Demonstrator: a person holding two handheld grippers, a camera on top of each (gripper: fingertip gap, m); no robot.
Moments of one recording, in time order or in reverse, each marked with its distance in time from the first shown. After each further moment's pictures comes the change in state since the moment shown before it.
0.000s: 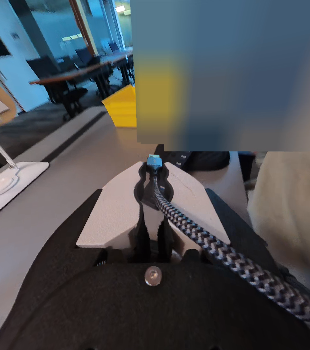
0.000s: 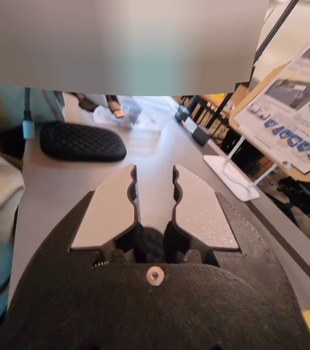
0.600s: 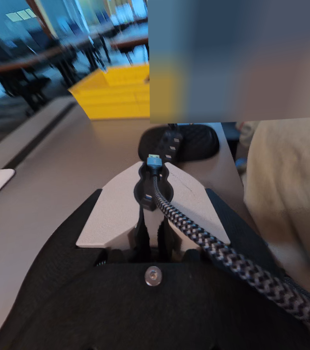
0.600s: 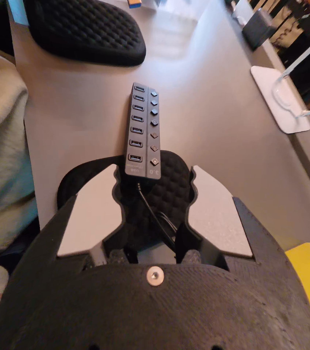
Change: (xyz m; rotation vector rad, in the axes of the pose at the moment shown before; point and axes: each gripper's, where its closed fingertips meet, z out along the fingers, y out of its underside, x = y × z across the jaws) left arm 0.006 0.018 0.024 -0.078 0.164 0.027; right arm -0.021 0.091 -0.034 -0.485 -0.151 0.000
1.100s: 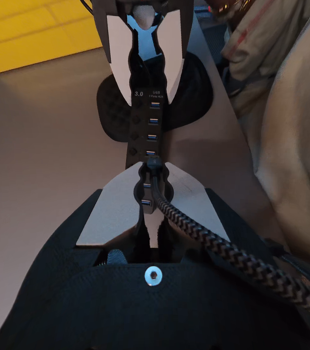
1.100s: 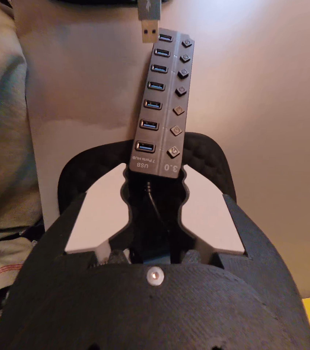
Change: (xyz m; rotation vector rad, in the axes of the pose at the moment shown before) left arm 0.014 0.032 0.060 -0.475 0.298 0.157; right arm -0.022 0.033 0.038 -0.188 -0.249 0.083
